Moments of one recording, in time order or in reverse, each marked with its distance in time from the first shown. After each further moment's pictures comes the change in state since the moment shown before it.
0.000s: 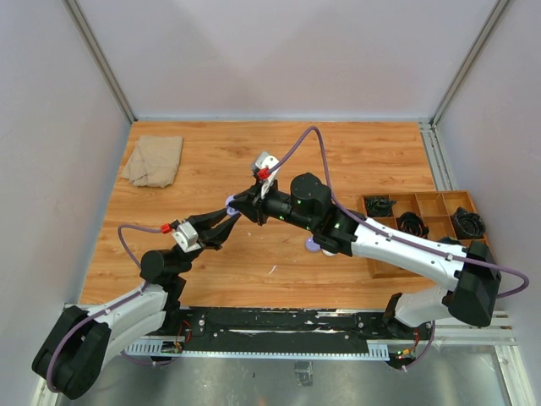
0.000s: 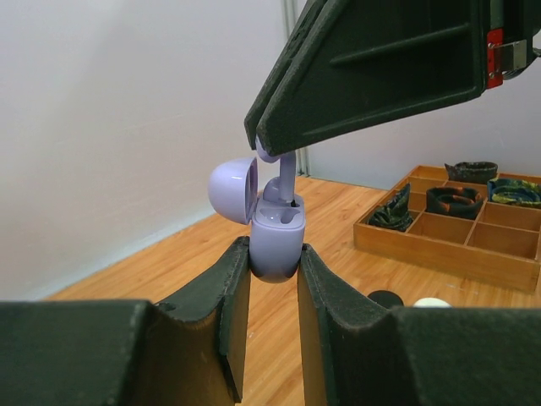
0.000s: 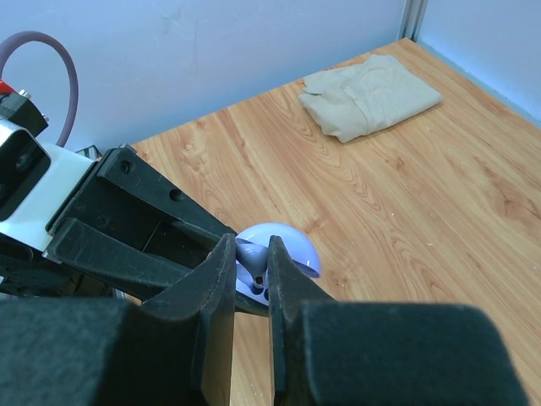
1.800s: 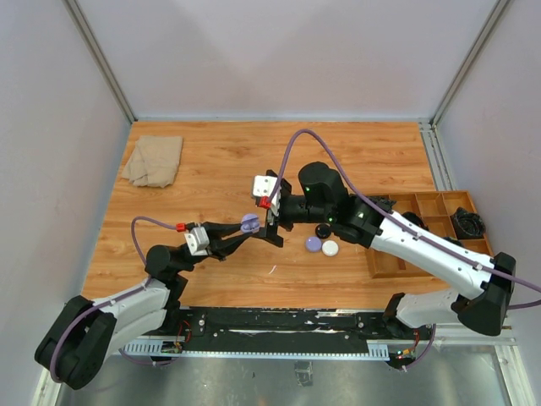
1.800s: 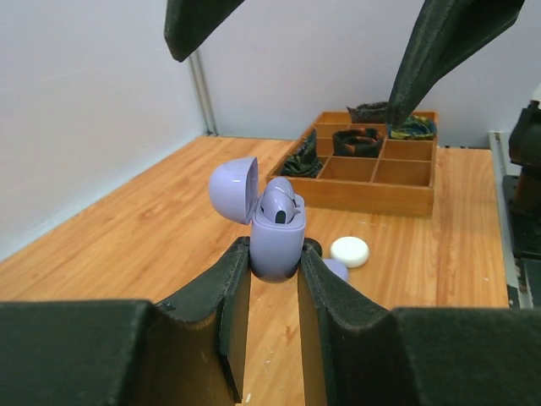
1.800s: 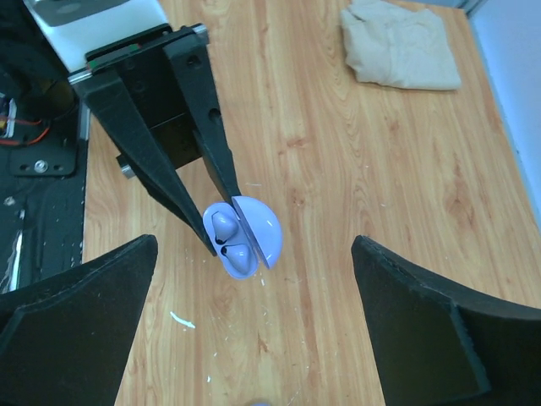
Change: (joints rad) left arm 0.000 0.070 0.000 -0.032 0.251 -0.030; right arm -0.062 -0.088 0.121 -0.502 -0.246 -0.486
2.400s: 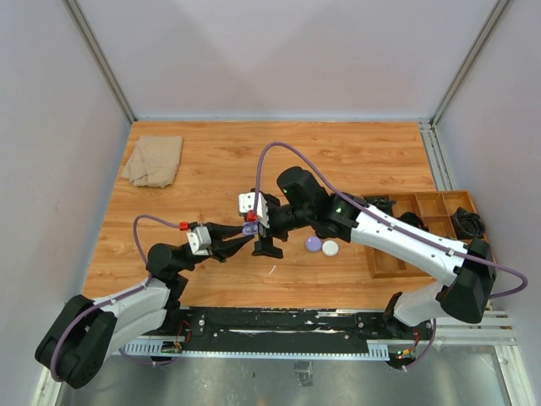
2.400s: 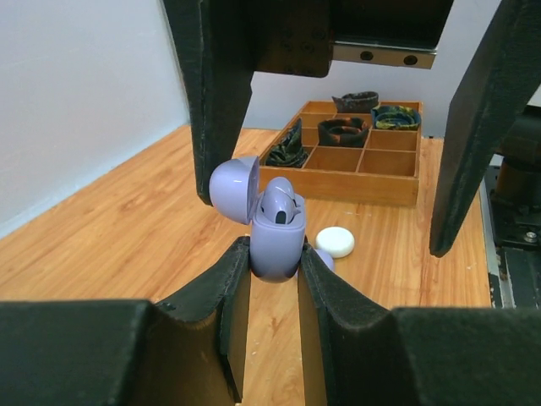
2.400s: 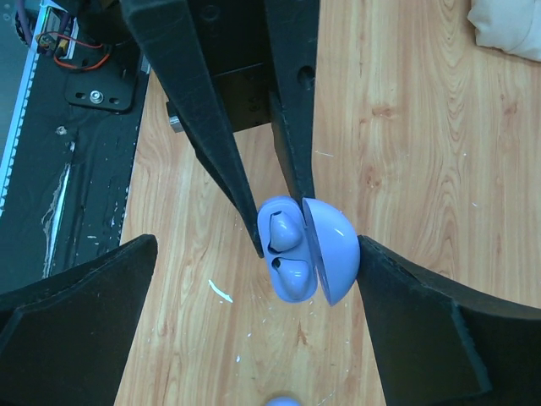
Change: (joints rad) left arm 0.000 0.016 0.002 -0.014 0.056 -0.015; right arm -0.002 0.137 0.027 -0.132 -0.173 -0.108
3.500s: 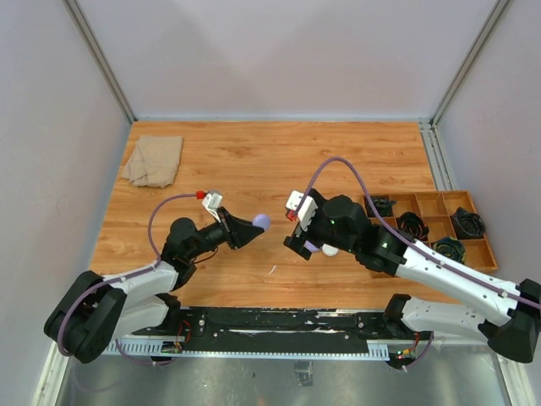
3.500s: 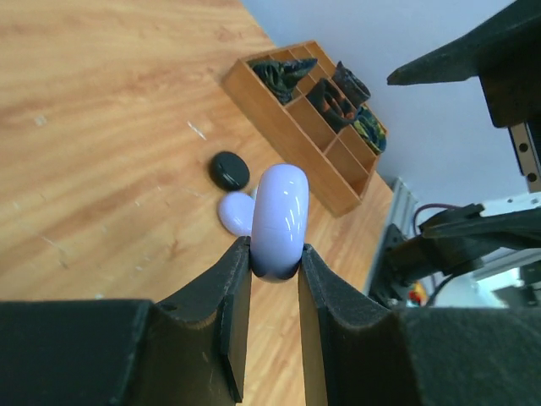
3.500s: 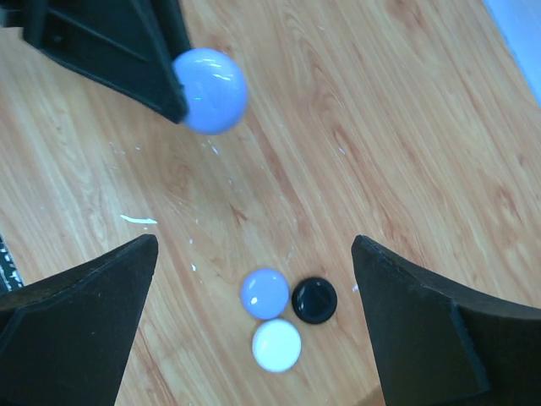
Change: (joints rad) left arm -0.020 0.169 0.163 -0.346 -0.169 -0.552; right arm -0.007 -0.367 -0.352 0.095 0.520 0.195
